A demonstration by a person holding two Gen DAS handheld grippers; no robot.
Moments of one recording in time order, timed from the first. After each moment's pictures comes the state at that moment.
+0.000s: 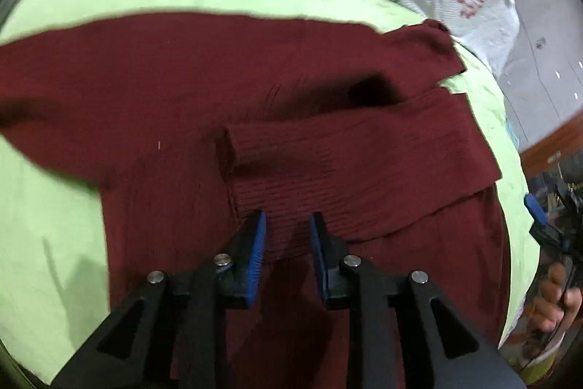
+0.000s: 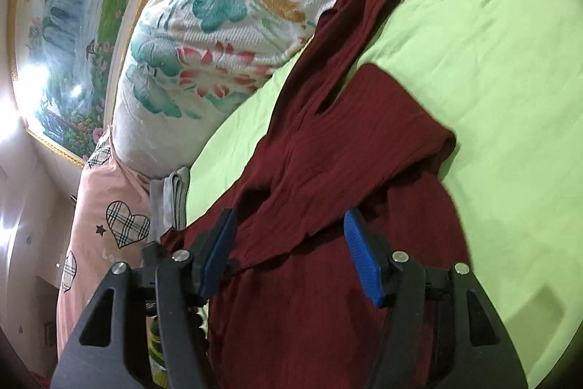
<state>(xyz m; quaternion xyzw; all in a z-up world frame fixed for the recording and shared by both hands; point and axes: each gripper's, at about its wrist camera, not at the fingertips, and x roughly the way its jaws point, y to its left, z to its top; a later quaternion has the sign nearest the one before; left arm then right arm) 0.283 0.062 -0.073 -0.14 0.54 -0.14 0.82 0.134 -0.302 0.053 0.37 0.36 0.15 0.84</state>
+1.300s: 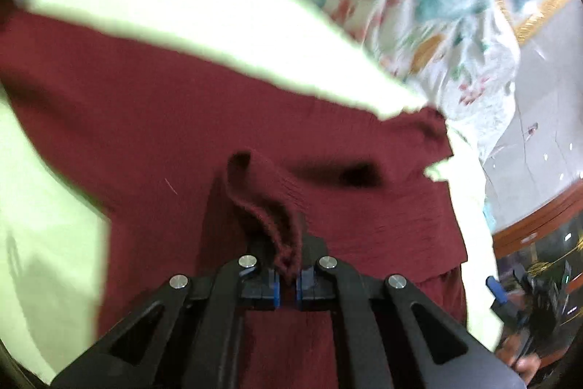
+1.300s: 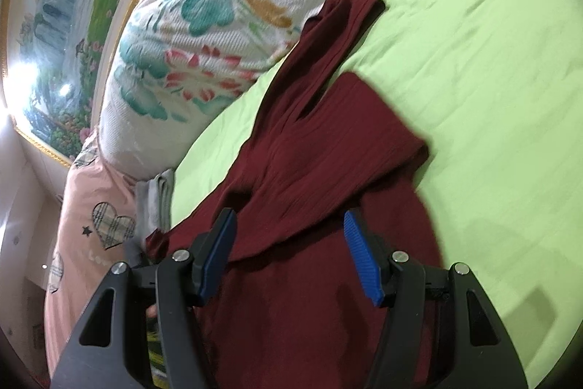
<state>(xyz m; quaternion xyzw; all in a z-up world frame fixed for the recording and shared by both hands) 0.286 0.086 -0.043 -0.25 0.43 -0.10 0.87 0.129 -0.317 0.057 0.35 0.36 0.11 0.86</state>
